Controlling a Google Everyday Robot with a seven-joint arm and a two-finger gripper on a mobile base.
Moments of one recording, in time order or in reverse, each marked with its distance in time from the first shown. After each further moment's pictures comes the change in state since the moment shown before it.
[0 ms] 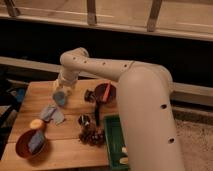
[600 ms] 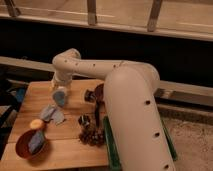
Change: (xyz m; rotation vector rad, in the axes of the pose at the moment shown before) arm -0.022 0.007 0.027 0.052 -0.036 -0.015
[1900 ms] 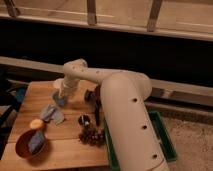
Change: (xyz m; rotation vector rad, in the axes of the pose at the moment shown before) arm 0.019 -0.038 0.071 -0.058 0.106 0.150
